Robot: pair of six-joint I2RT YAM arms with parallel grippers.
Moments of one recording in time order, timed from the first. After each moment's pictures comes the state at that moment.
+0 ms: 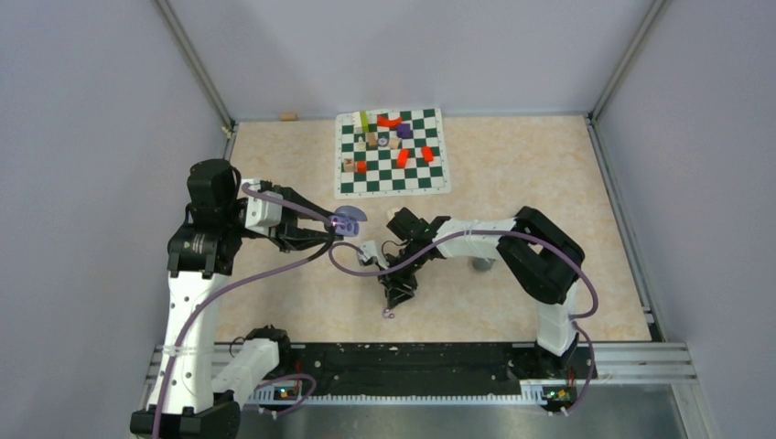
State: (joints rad) left arm -0.05 0.91 1.22 -0.73 1.54 0.69; right arm 0.90 1.92 1.15 -0.41 -0.81 -0.58
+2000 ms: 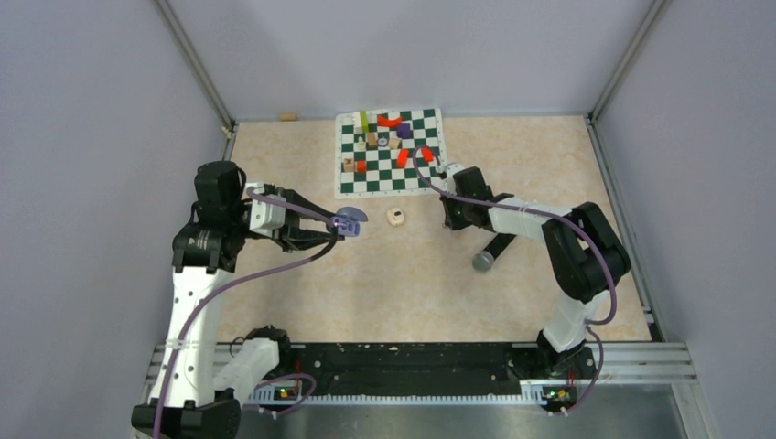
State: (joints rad) left arm -0.04 0.93 1.18 -0.76 1.54 0.79; right arm 0.48 1.77 1.00 -0.10 -0.03 0.07
